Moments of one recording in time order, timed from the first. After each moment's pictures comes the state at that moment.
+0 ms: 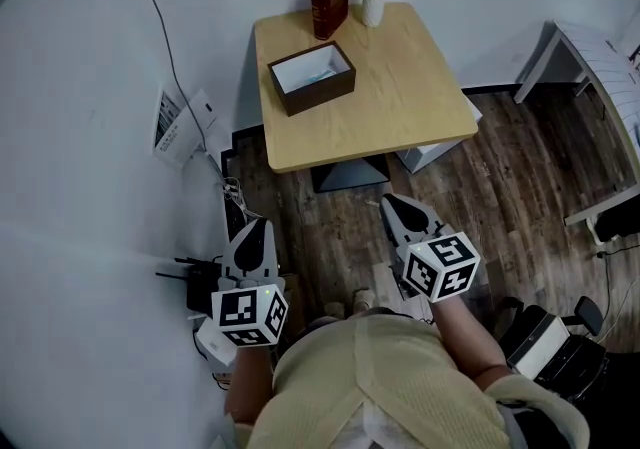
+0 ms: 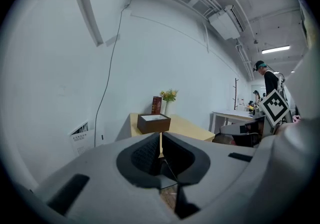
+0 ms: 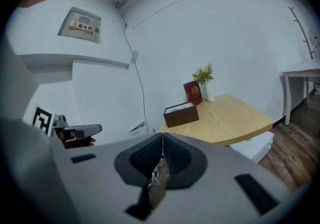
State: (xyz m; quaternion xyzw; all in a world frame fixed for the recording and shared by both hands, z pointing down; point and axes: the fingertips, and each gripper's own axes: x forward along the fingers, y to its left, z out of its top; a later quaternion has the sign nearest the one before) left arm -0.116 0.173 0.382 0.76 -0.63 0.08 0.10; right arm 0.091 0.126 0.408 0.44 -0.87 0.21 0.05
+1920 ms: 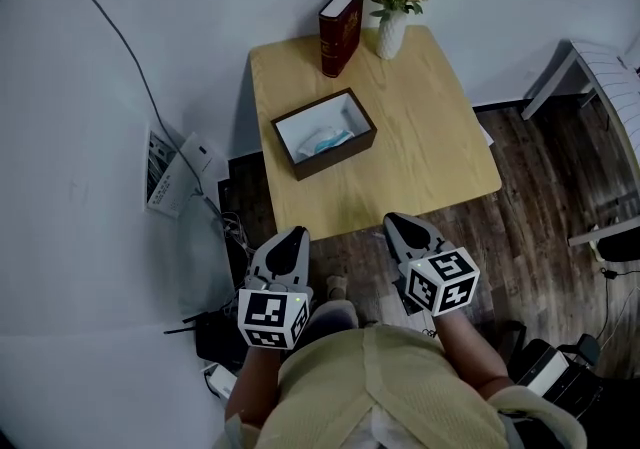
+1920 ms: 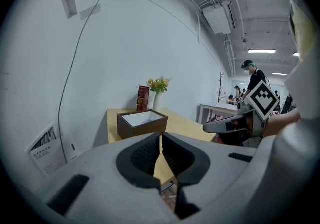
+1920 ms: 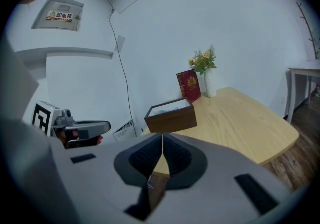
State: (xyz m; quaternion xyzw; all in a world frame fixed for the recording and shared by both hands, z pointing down) left arm -0.097 -0.007 0.410 0.83 -0.53 0.12 0.12; right arm 0.054 -0.029 0.433 0.44 -0.86 0.24 0.09
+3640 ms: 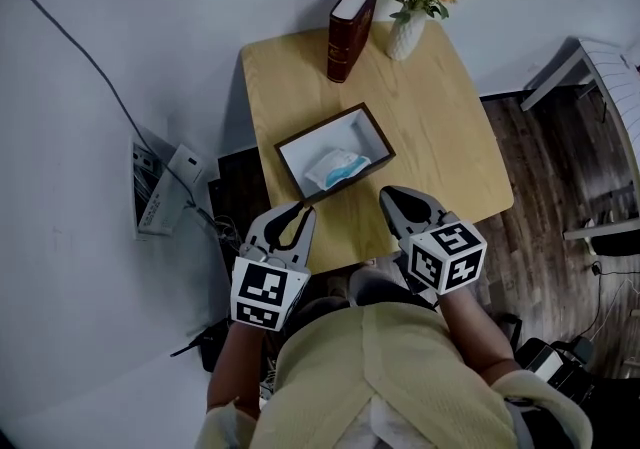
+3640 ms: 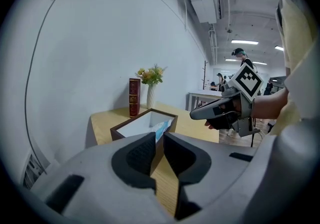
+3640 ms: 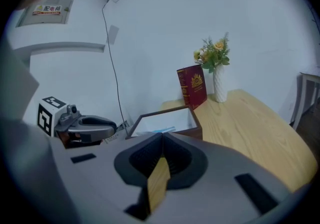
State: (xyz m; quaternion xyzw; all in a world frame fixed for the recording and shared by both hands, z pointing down) left arm -0.109 -0.123 0.416 0.88 -0.42 0.20 0.09; right arm 0.014 -0.146 0.424 0.44 -0.86 0.24 0.13
